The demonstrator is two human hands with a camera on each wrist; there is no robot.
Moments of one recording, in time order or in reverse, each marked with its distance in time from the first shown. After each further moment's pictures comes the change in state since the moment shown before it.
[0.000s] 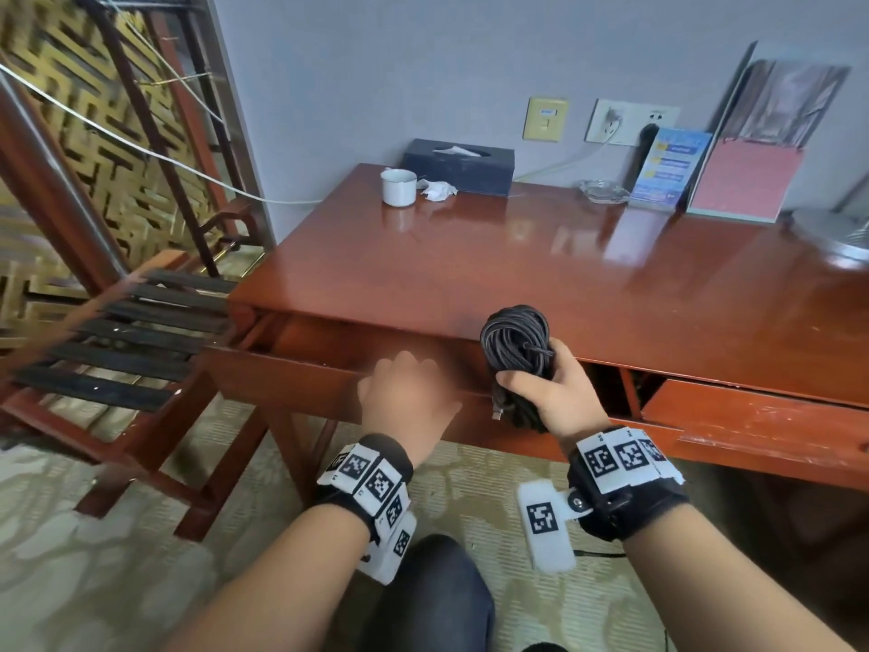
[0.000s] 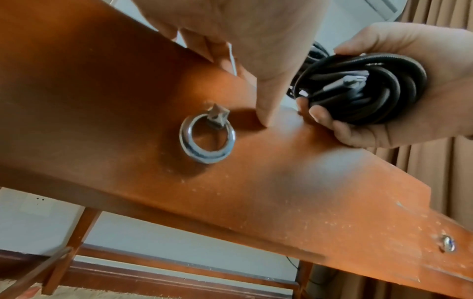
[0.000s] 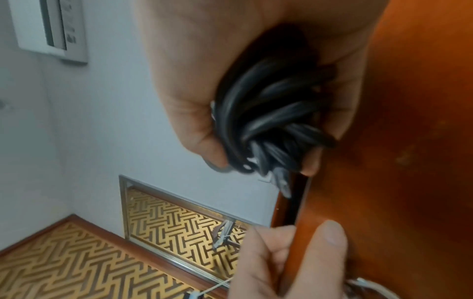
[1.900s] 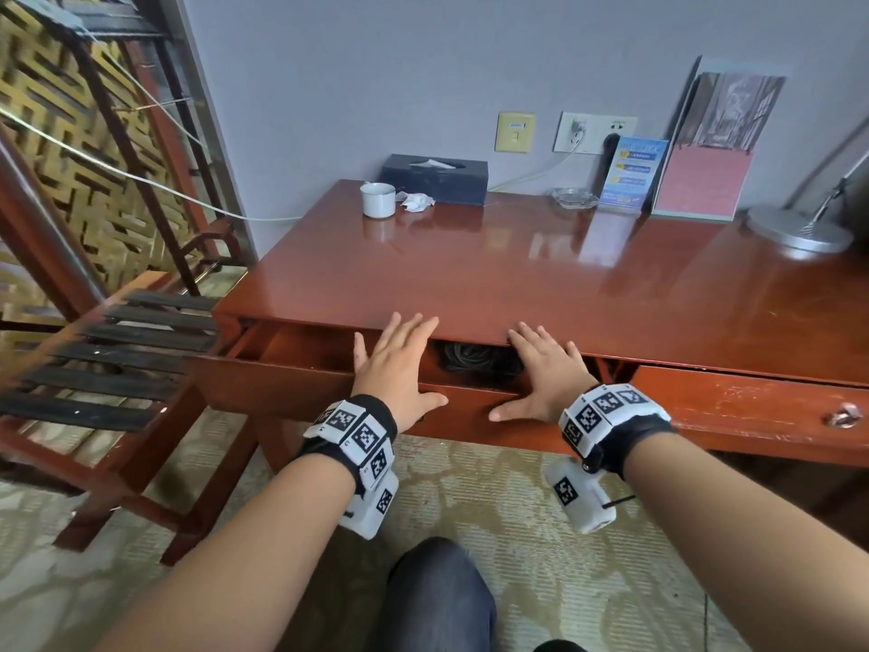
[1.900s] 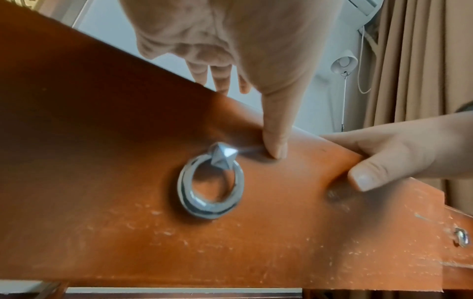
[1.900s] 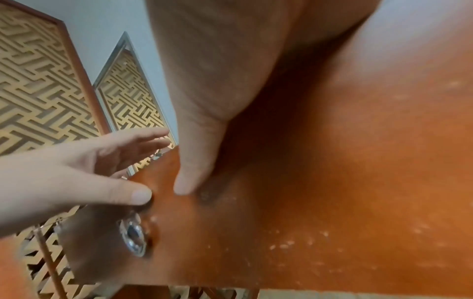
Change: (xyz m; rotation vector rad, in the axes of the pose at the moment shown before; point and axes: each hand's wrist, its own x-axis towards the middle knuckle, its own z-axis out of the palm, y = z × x) left_hand 0.030 -0.001 -0.017 -0.016 -0.154 0.112; right_hand 0.025 0.014 -0.032 -1.276 -0.275 -0.043
